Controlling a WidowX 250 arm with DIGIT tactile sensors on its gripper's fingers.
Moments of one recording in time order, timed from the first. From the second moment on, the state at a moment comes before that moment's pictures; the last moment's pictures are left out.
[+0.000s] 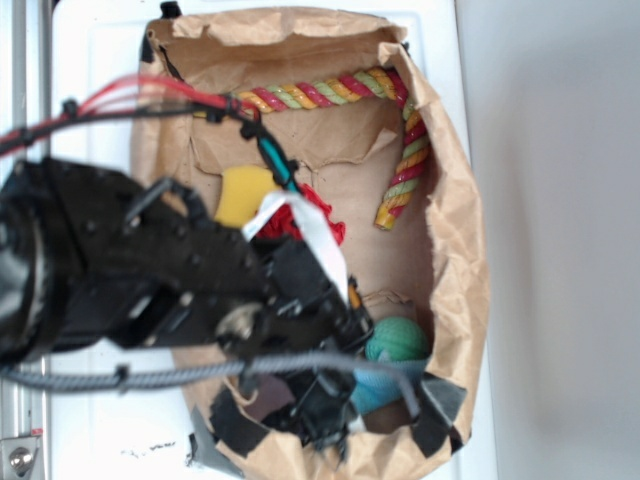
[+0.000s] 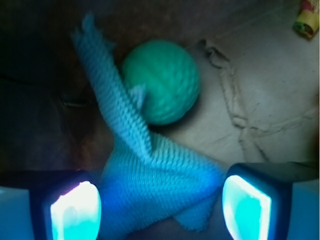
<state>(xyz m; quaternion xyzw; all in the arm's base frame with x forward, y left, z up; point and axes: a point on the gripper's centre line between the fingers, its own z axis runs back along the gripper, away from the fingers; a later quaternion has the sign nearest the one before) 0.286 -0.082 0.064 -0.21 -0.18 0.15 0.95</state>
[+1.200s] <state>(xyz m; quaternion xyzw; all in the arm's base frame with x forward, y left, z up) 0.308 -0.080 0.048 -0.18 -0.21 0.16 0.95</state>
